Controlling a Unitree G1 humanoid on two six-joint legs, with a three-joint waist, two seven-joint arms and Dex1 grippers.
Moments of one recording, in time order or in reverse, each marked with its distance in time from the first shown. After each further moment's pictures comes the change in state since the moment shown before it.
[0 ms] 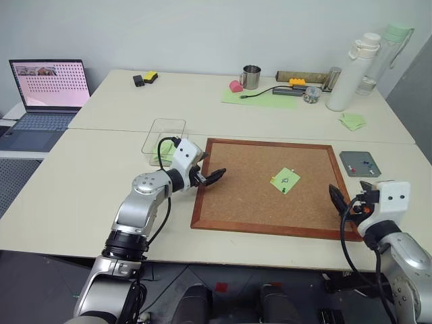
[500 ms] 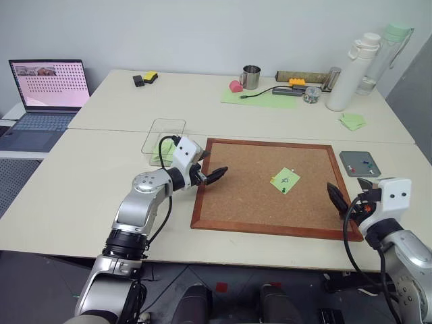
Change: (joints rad) left arm -0.008 -0.005 0.005 -0.001 -0.045 0.019 -0.025; right arm -0.009 -0.031 -0.011 -0.029 0.064 0.013 0.030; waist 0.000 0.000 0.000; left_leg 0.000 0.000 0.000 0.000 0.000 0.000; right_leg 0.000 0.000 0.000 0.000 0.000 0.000
